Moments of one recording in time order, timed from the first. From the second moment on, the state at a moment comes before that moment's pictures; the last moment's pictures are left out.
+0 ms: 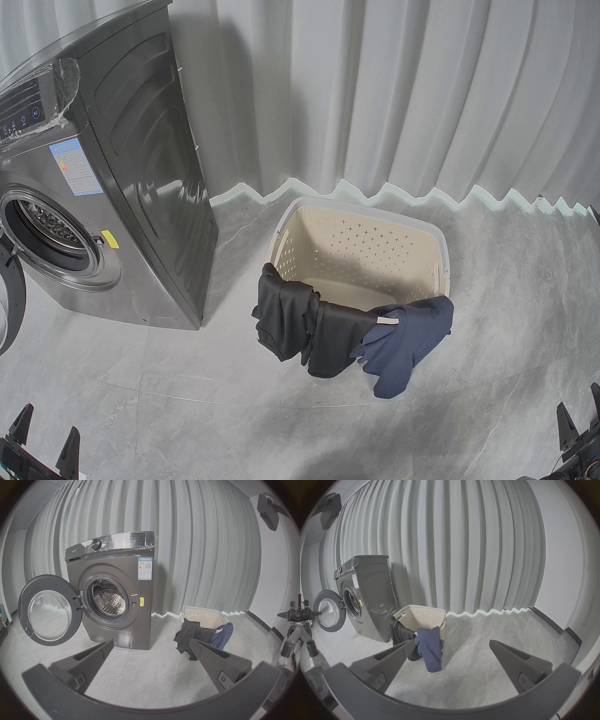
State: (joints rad) left arm 0.00 0.02 -0.02 0.00 0.00 -0.03; right arm 0.00 0.02 -0.02 0.00 -0.03 0.01
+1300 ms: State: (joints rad) left arm 0.00 0.02 -0.02 0.00 0.00 -0.03; right arm 0.00 0.02 -0.02 0.00 -0.03 0.01
